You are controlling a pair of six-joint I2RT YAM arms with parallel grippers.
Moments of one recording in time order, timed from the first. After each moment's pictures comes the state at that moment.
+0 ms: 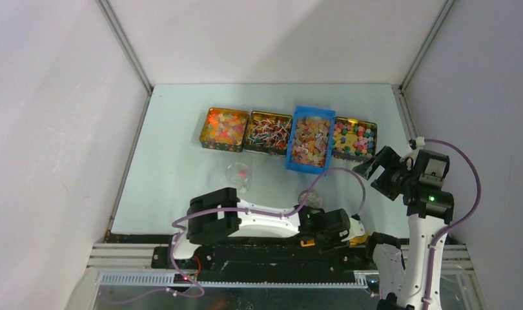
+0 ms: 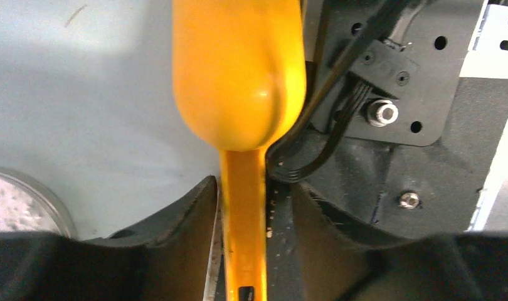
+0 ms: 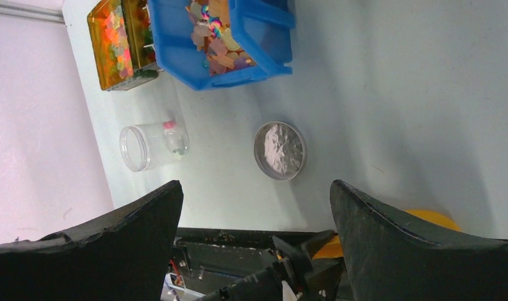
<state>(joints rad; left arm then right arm) -1.44 2.04 1.39 -0.29 0.01 -0.02 -0.29 0.71 0.91 -0.99 -0.52 0.51</state>
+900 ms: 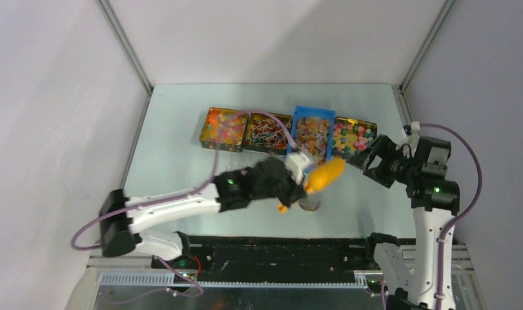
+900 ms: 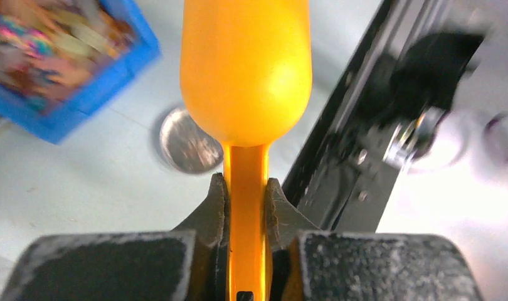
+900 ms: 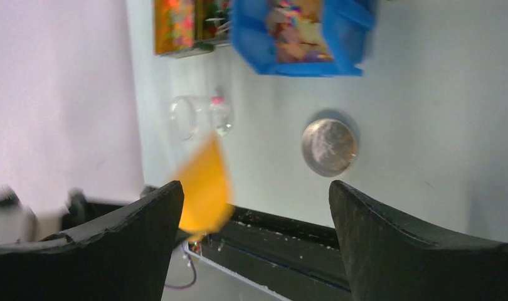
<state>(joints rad) -1.24 1.41 1.10 -0.28 -0.03 -0.24 -0.23 0.77 1.02 -0.99 -0.63 0.51</state>
